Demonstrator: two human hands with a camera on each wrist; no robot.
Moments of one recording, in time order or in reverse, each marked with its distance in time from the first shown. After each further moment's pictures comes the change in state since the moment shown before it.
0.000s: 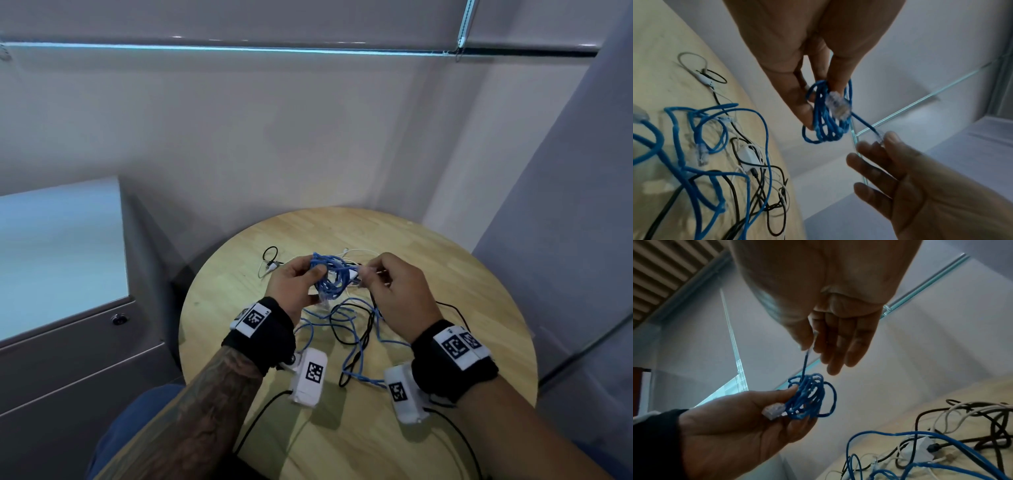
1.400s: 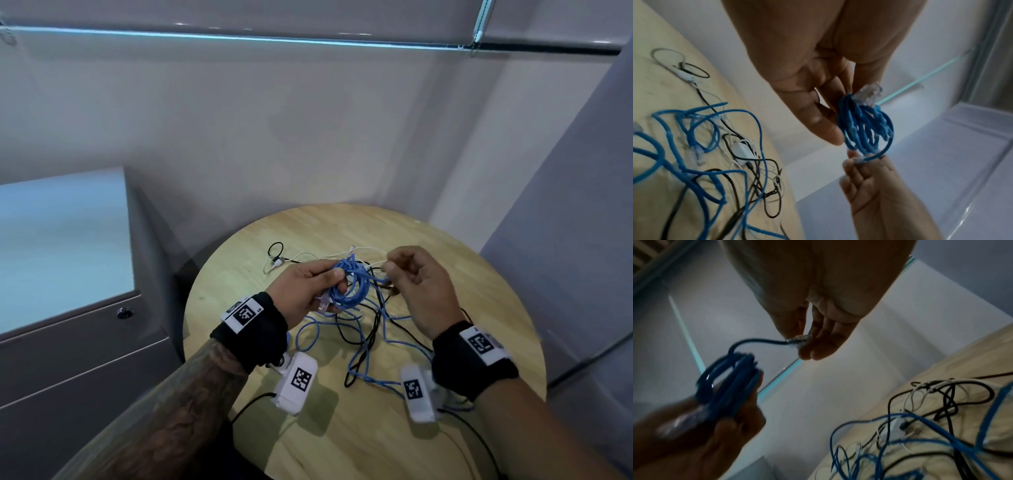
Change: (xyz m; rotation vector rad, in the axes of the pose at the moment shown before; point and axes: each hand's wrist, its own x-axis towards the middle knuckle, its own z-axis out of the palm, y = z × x) left_hand -0.009 0.015 -0.016 0.045 -0.431 -0.018; right_hand 0.008 0.016 -0.006 0.440 0.052 0.131
